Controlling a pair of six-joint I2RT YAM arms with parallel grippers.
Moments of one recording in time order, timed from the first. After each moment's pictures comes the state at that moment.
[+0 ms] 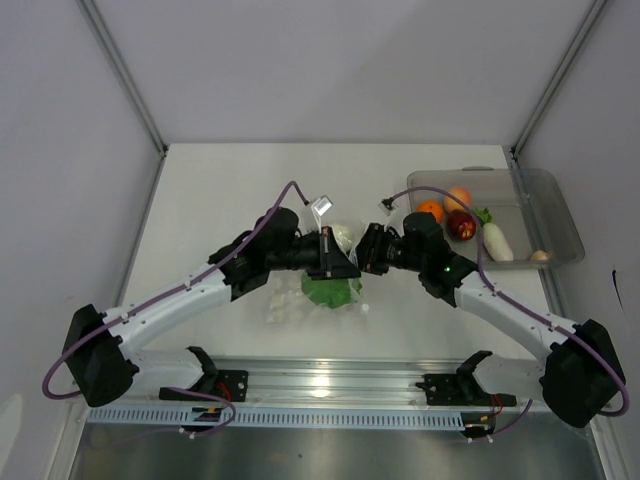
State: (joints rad) left arm -0.82 1.22 0.96 -0.14 0.42 -0.88; right arm 0.63 1.17 0.76 0.04 -0.49 0.89
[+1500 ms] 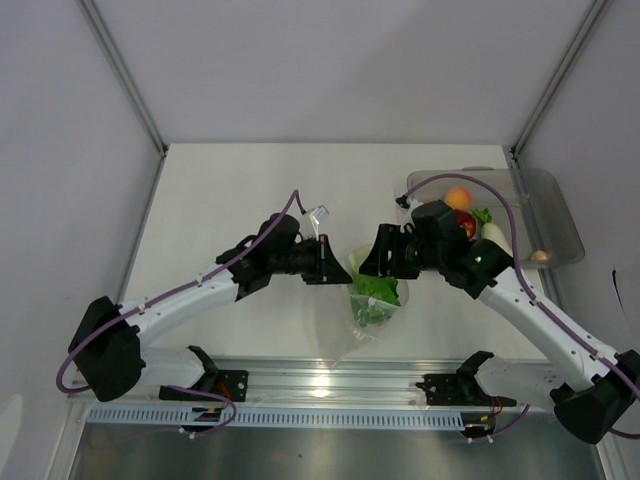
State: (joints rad) left arm -0.77 1.27 0.86 -0.09 0.46 -0.83; right arm 0.67 1.09 1.09 -0.72 -0.22 0.66
